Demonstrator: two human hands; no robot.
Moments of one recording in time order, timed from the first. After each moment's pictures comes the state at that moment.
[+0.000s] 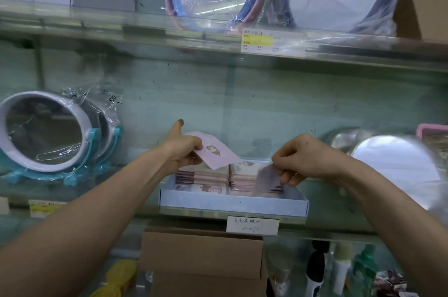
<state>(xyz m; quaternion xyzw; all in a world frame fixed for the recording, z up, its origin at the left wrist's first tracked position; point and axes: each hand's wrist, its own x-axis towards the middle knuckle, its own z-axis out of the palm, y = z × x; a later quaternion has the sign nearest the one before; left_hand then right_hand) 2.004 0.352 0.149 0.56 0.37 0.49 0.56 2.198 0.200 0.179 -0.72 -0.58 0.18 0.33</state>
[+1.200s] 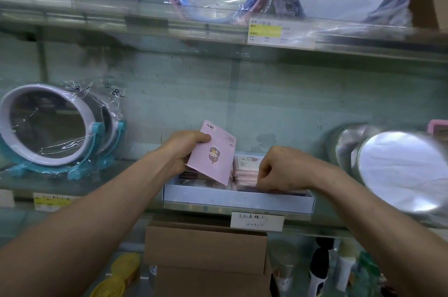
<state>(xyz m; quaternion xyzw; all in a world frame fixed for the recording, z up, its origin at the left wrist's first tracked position) 2.001 0.351 0.138 0.54 0.40 0.44 0.59 2.165 0.217 0.161 -0.75 -0.66 -0.04 0.06</state>
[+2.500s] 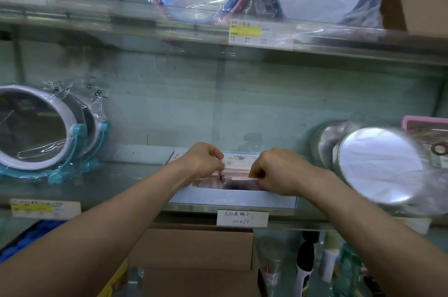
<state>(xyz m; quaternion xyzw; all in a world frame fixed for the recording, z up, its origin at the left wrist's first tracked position) 2.042 0.320 0.126 0.75 0.43 0.31 0.39 2.188 0.216 0.145 -0.69 -0.71 -0.16 0.03</state>
